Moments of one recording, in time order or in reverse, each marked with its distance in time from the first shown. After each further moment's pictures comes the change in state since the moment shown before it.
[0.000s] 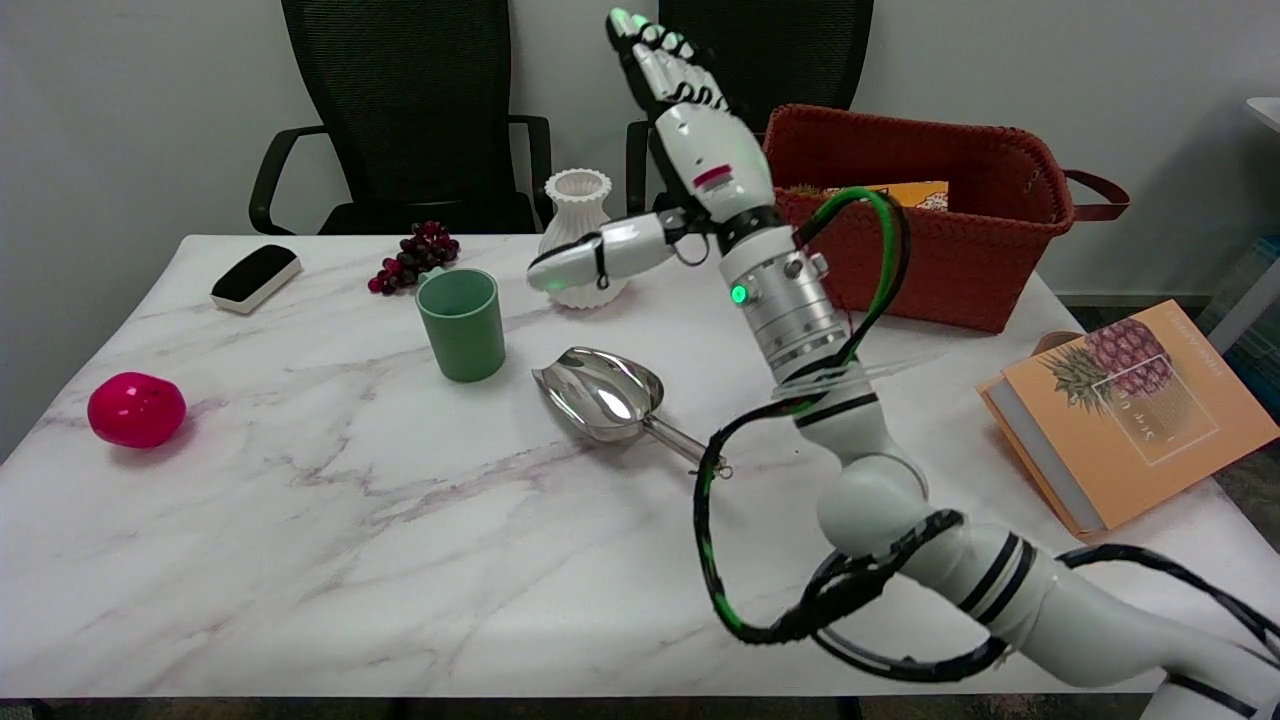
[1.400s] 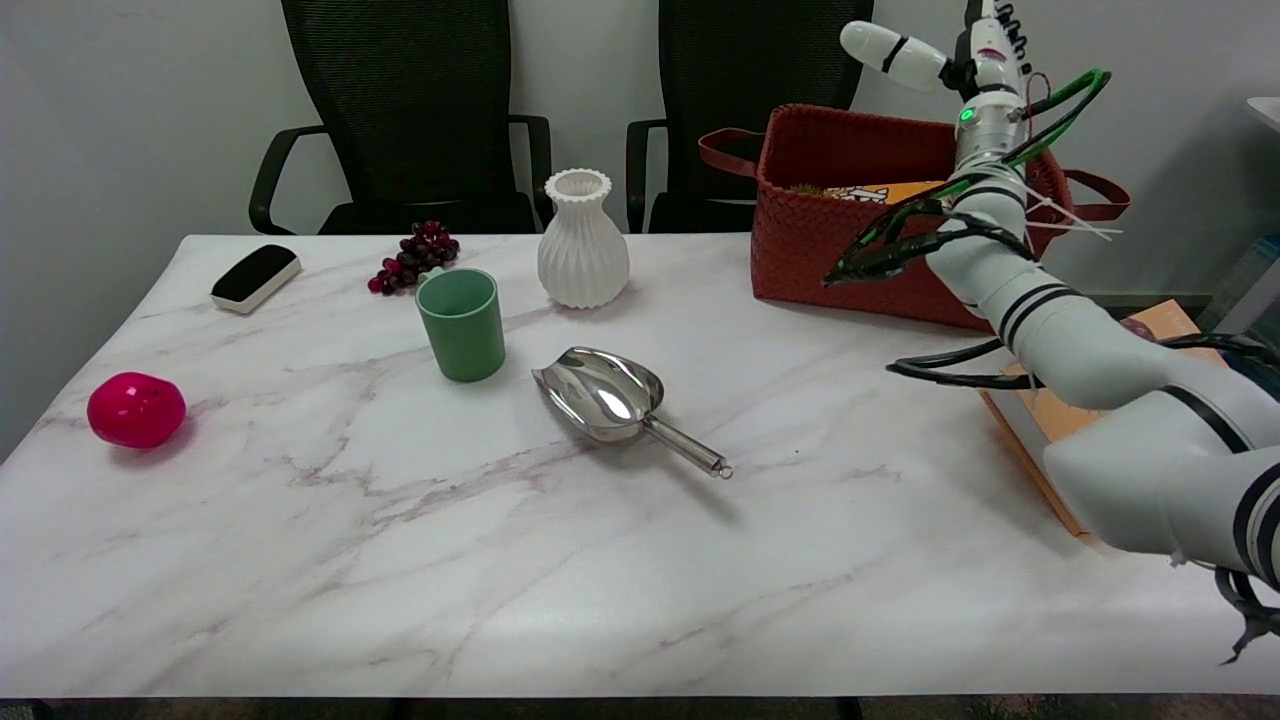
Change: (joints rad) arm 0.652 0.128 0.114 -1.049 0.359 -0.008 0.288
